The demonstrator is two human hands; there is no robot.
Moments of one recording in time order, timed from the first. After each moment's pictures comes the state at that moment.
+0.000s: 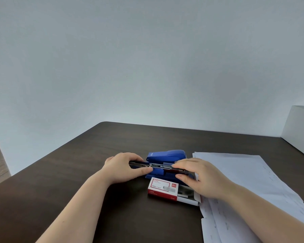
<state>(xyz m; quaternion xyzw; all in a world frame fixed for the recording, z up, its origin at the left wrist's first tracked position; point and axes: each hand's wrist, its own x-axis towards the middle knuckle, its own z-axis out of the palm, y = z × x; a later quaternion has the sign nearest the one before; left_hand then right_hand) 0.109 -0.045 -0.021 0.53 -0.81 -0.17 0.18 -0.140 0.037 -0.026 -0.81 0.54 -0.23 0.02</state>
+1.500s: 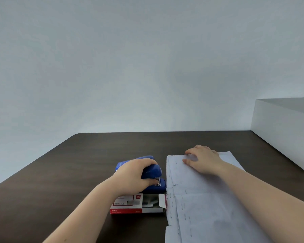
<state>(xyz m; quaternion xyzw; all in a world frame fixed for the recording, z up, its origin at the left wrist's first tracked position) 0.004 -0.023 -0.009 0.37 -0.90 -0.15 0.15 -0.258 -0.014 -0.034 -0.63 0.76 -0.14 0.03</state>
